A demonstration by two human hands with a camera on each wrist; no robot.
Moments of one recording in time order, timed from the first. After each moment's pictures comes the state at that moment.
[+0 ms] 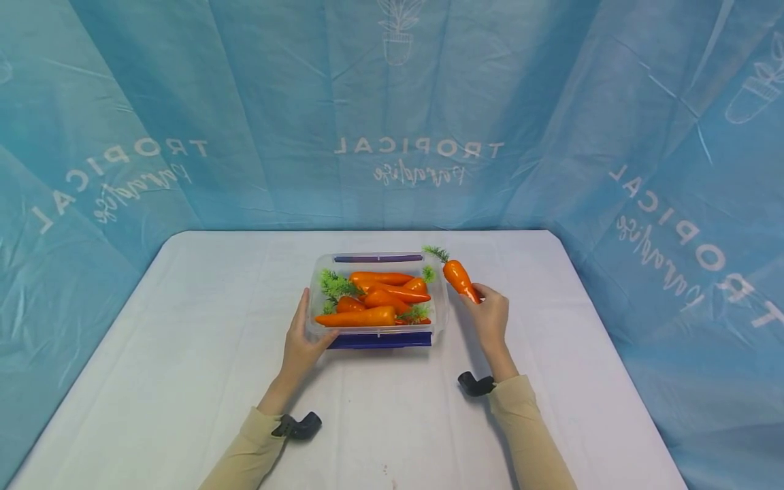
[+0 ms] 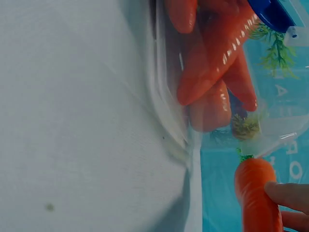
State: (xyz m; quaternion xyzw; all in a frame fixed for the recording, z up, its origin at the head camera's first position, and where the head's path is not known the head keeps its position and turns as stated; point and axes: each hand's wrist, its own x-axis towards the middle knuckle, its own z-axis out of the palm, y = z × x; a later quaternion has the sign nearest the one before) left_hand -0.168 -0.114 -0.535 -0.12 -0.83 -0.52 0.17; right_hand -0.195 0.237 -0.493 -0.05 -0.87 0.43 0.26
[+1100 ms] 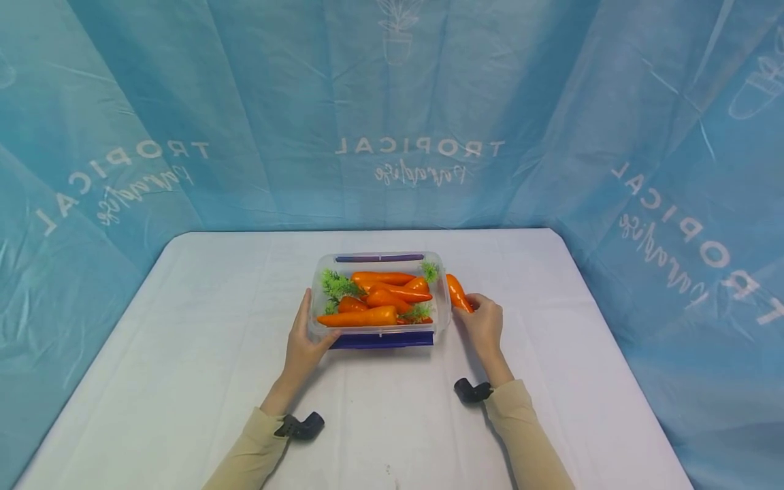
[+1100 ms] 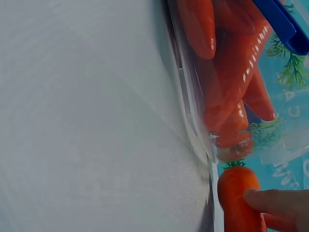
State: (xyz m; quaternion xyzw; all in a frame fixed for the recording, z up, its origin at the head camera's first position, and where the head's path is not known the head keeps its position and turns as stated) left_hand -0.168 -0.114 -0.536 -0.12 -0.83 -0.52 0.17; right_hand -0.192 0.230 -0.516 -0.07 -0.88 0.41 0.21
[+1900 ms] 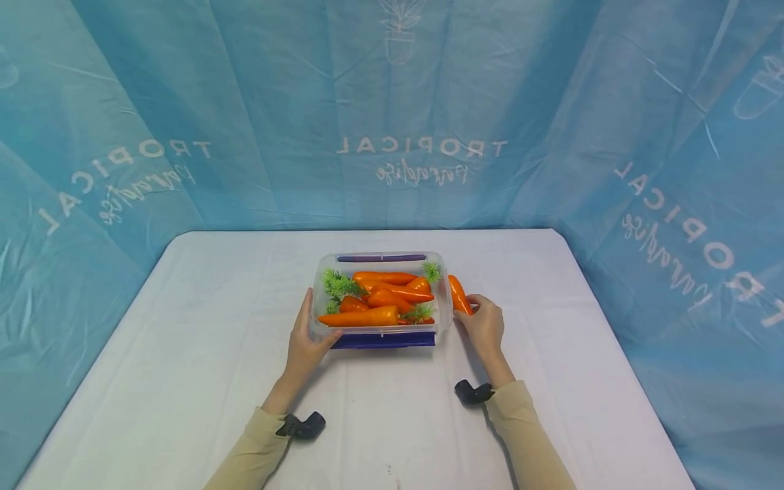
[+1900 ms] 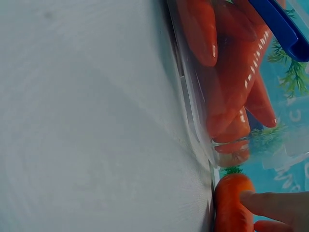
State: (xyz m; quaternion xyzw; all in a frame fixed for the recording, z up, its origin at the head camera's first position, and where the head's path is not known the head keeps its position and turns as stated) left_hand -0.167 -0.114 -0.533 -0.12 -0.82 -0.53 0.17; right_hand -0.190 0.229 -0.513 -0.09 -0.91 0.38 0.16
